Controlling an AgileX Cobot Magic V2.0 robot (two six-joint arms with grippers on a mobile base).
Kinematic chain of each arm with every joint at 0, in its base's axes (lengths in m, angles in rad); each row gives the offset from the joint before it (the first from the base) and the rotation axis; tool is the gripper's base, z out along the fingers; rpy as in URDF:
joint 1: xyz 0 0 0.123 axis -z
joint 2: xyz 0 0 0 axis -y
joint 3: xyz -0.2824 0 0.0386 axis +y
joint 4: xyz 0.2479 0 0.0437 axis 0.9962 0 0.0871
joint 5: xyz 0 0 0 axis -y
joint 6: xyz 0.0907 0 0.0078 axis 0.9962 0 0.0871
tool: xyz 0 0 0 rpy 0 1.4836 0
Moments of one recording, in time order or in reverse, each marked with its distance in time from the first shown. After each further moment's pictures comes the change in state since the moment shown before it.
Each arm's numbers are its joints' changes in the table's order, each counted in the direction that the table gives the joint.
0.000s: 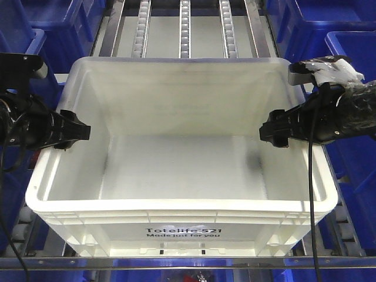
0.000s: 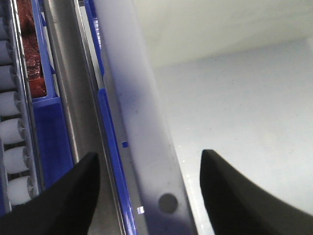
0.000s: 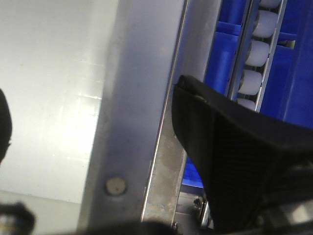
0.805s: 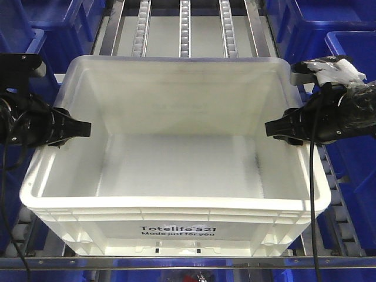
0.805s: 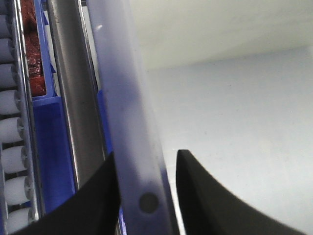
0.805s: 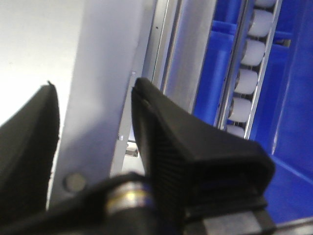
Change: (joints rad) left arm -0.001 -0.007 -0.001 -0.005 0.016 -0.026; right arm 0.005 -0.001 0.000 -0.002 -0.002 0.000
